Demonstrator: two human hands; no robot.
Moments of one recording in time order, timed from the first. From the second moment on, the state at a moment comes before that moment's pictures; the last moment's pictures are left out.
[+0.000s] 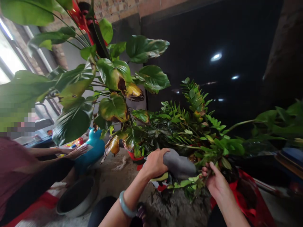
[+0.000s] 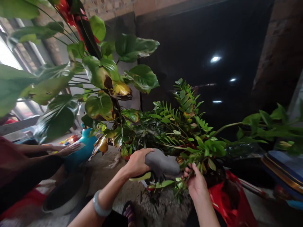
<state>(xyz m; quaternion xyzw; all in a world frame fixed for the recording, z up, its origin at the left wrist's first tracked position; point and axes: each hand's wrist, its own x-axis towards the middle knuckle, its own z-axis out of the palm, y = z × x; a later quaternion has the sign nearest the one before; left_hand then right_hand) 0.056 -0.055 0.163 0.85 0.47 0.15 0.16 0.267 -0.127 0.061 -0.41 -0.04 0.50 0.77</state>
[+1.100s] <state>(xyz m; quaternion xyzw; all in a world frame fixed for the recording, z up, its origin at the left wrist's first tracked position) 0.068 -0.059 0.148 0.85 0.44 0.14 0.24 0.265 -0.135 0.067 -0.46 0.00 0.47 0.75</state>
